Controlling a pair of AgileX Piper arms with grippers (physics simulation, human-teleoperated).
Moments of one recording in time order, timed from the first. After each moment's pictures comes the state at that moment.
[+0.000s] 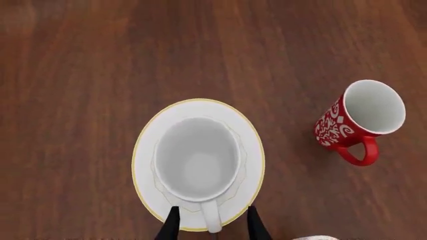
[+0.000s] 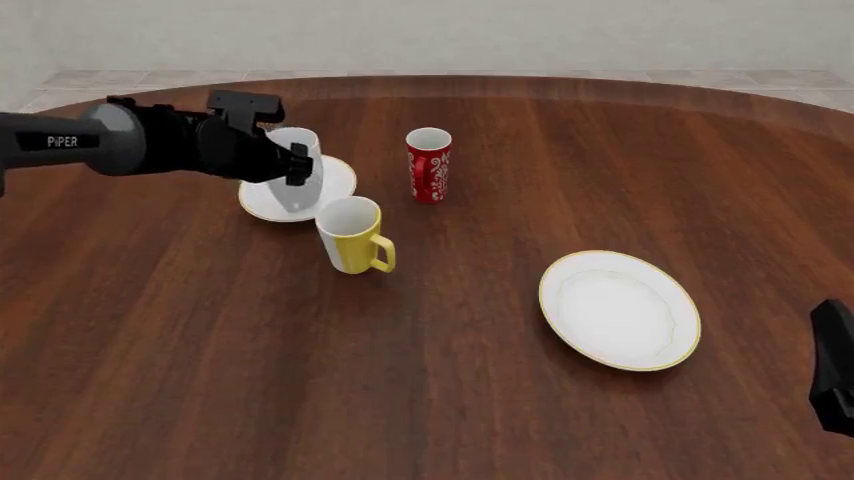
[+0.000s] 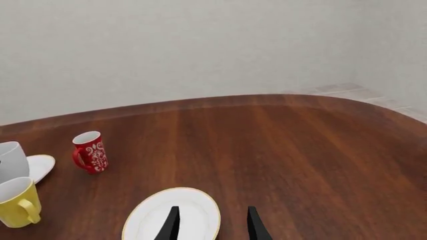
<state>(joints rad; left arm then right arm) -0.16 2.01 -1.40 0.16 0.01 -0.14 0.00 0.00 0.01 0.09</state>
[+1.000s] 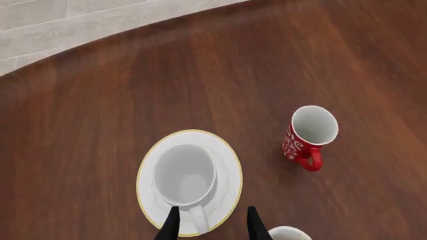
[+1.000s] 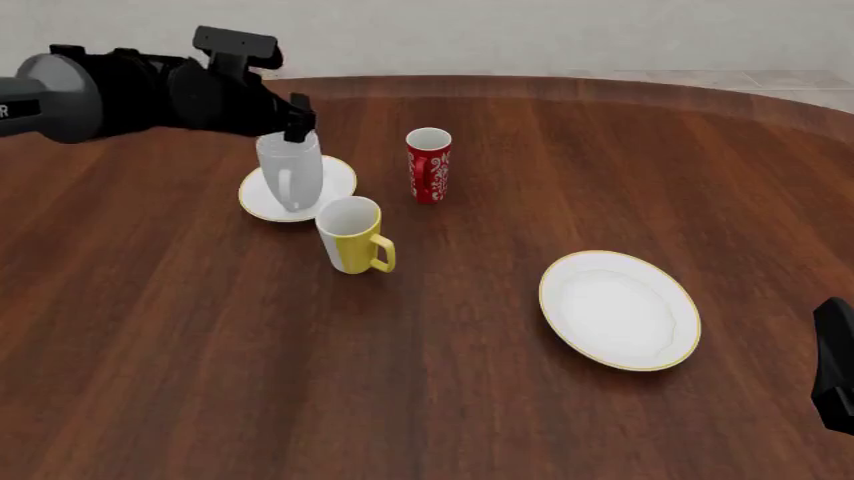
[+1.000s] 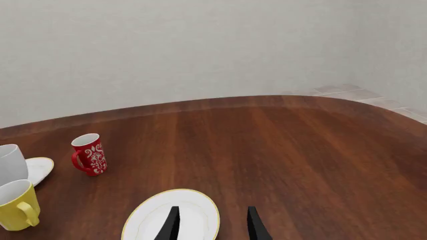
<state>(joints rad) -0.21 1.85 -1.42 0.21 0.06 -0.14 0.00 0.00 0.00 0.09</state>
